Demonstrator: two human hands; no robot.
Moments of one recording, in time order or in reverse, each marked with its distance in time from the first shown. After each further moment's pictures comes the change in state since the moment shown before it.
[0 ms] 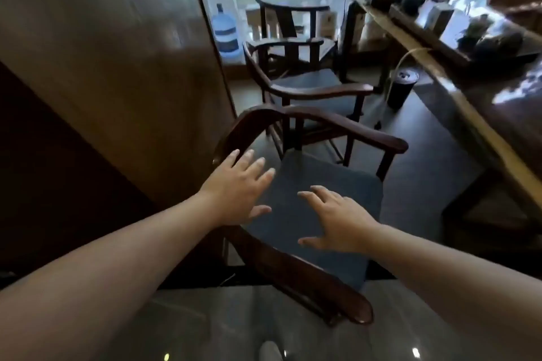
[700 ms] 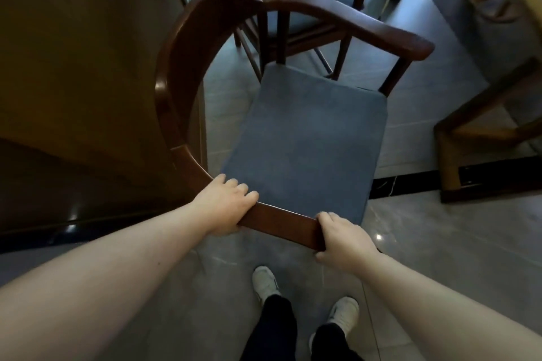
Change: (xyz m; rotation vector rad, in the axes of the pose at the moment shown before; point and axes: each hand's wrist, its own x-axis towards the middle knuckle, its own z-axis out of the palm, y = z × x) left_hand 0.050 0.060 0.212 -0.225 -0.370 0.314; right_hand 0.012 0.028 0.209 0.241 -0.326 0.370
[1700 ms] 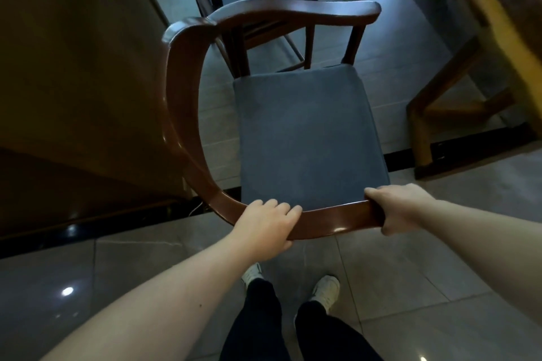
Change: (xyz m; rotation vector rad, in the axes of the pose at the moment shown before) left_hand 0.033 0.188 -0.041 -0.206 0.308 0.045; right_hand -0.070 0.184 -0.055 -0.346 -0.134 0.014
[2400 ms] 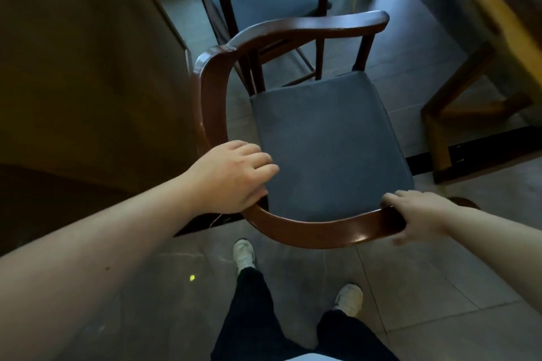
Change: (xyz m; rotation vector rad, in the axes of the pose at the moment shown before) left_hand -0.028 -0.108 -0.145 0.163 0.153 0.287; right_hand -0.009 -0.006 -0.018 0.112 -0.026 0.037
